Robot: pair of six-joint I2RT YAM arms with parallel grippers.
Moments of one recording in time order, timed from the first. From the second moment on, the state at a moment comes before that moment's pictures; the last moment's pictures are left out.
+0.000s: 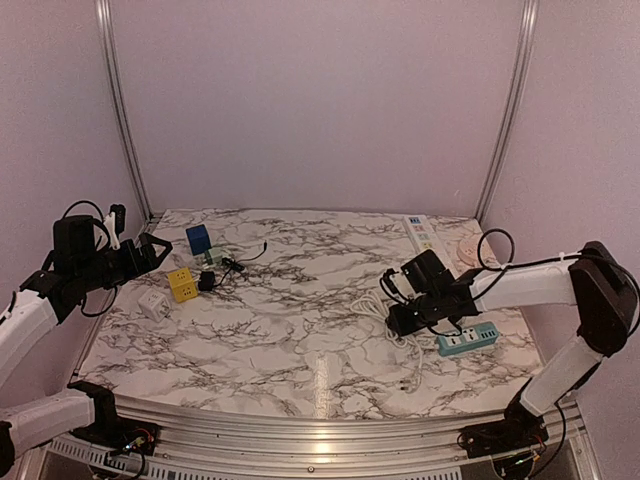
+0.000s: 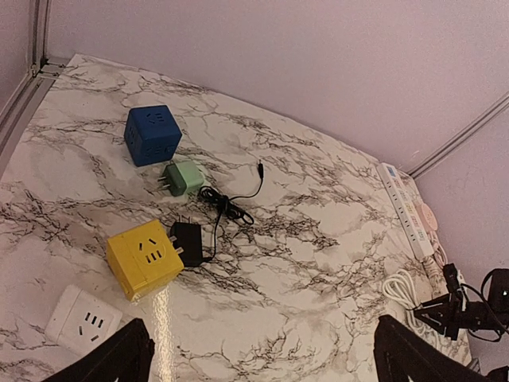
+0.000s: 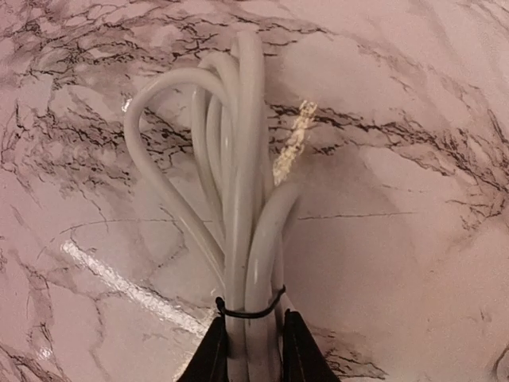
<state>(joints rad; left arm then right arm) -0.10 0.84 0.67 -0.28 0.31 -0.45 0.62 1.56 0.78 -0.25 -0.01 0.23</state>
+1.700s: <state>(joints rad) -0.10 0.82 0.67 -0.28 0.32 -0.45 0.72 1.67 1.20 -0.20 -0.02 0.09</state>
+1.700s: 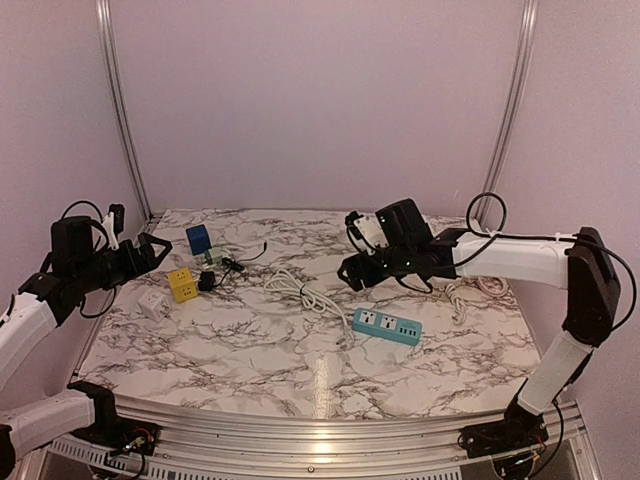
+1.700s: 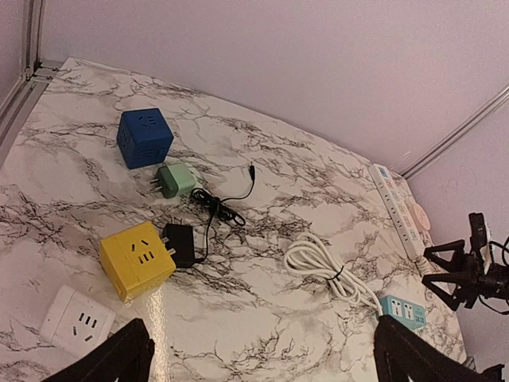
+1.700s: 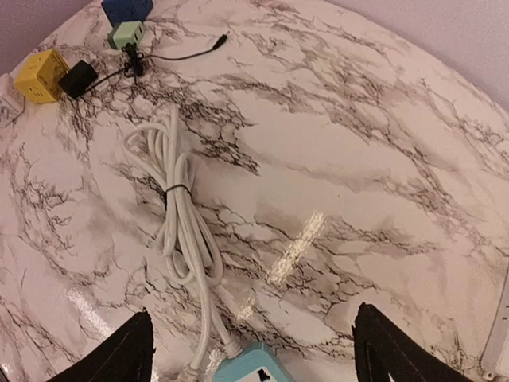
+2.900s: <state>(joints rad) -0.10 0.83 0.67 -0.28 0.31 -0.45 0.69 1.76 1.16 -0.68 0.01 -0.14</state>
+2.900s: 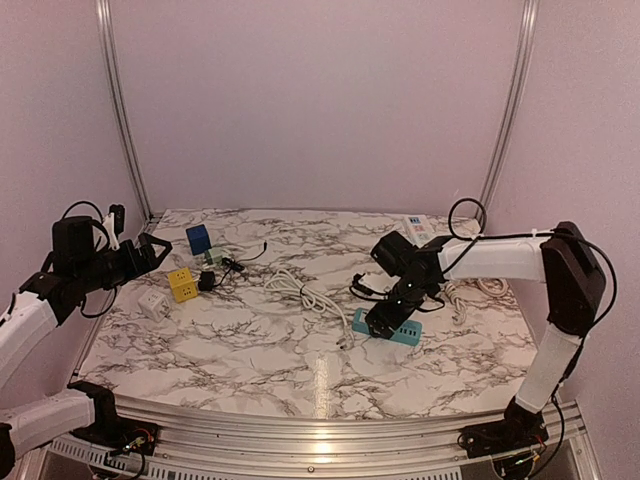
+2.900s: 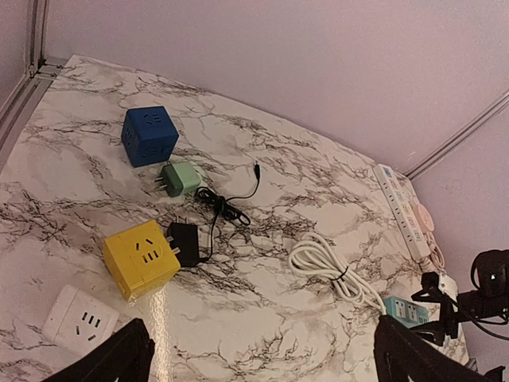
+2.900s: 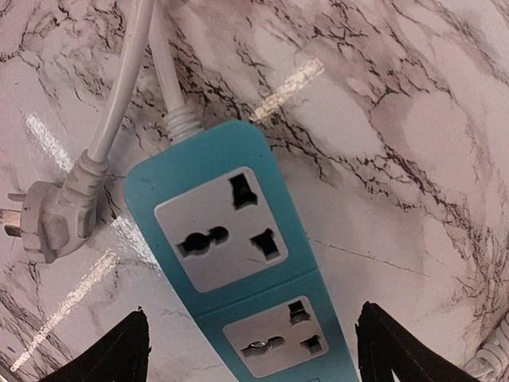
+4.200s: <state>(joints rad) -0.10 0.84 0.67 -0.28 0.31 -0.45 0.75 1.91 1.20 -0.43 0.04 0.38</state>
